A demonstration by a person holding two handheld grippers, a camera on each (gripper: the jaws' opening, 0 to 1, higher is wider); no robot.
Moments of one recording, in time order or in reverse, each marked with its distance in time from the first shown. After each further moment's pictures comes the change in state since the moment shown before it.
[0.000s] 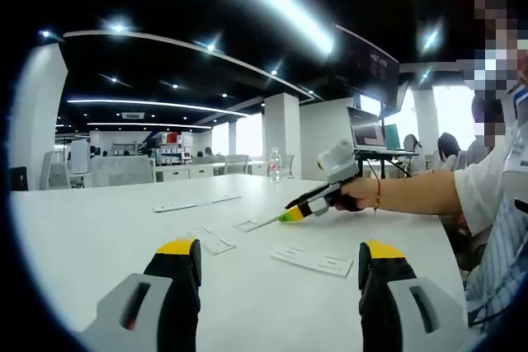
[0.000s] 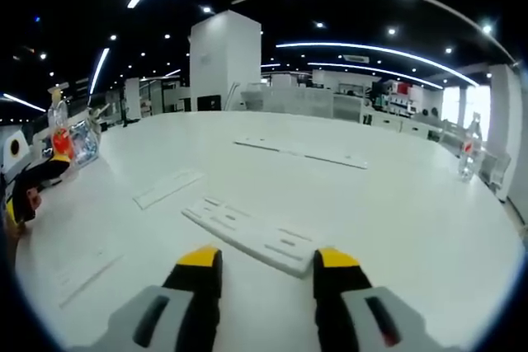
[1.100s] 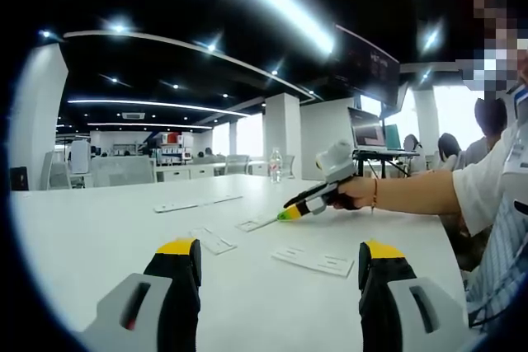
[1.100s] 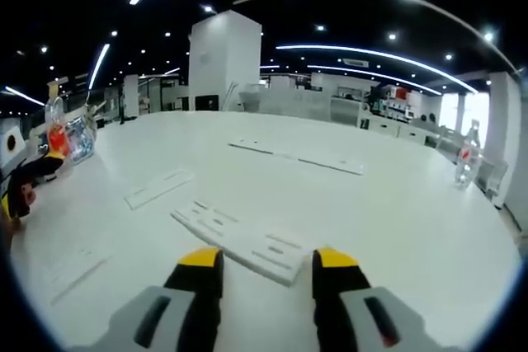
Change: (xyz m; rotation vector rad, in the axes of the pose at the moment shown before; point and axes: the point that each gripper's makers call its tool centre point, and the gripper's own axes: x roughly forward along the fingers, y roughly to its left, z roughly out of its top) left arm 0.000 0.000 0.000 0.000 -0.002 0.003; right arm 0.005 -0.009 0.003 -0.027 -0.006 -0.020
